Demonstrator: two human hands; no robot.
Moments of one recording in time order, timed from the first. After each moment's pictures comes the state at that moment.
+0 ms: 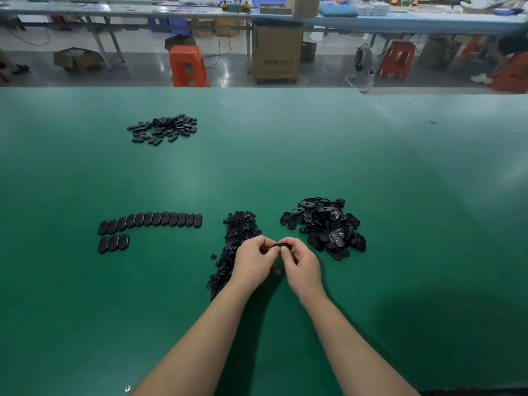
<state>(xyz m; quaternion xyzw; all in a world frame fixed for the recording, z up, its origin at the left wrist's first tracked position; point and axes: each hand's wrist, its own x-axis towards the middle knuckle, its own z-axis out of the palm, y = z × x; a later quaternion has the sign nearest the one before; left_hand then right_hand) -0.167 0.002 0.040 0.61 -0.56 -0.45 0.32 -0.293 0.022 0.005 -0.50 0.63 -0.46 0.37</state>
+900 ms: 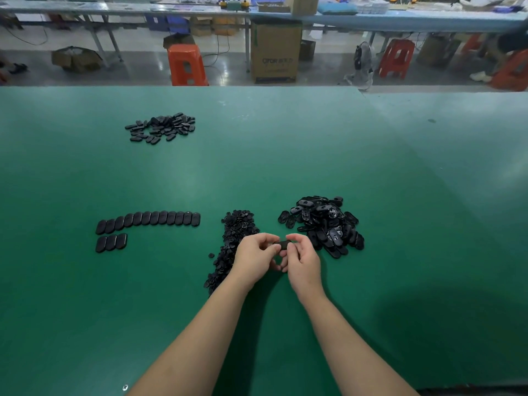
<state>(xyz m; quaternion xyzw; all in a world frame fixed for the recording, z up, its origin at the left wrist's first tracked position) -0.170 -0.003 0.039 0.59 -0.54 -0.49 0.34 -0.294 0.021 0.002 -0.44 0.62 -0.51 0.40</state>
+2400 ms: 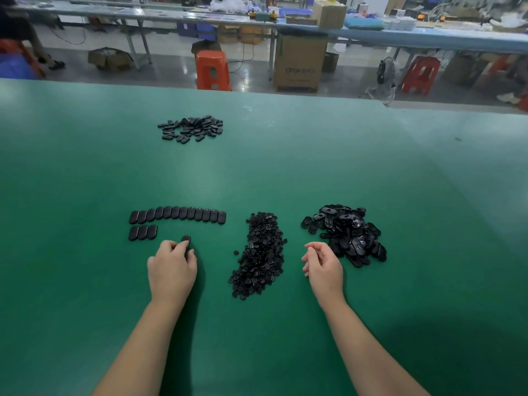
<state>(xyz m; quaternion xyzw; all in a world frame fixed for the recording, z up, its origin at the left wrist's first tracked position) 0.014 0.025 0.007 0.80 -0.56 0.00 0.22 -0.289 0.025 0.011 -0.45 0.65 -0.48 0.37</state>
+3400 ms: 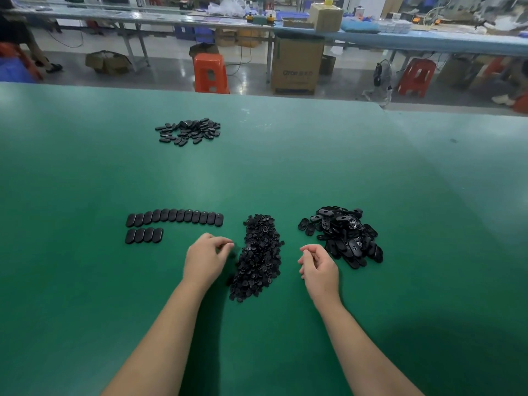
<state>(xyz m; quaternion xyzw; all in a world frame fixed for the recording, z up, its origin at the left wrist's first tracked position) -0.035 -0.010 0.018 0.71 -0.62 -0.21 0.26 -0.288 0.025 0.009 -0.47 0.66 -0.46 0.36</state>
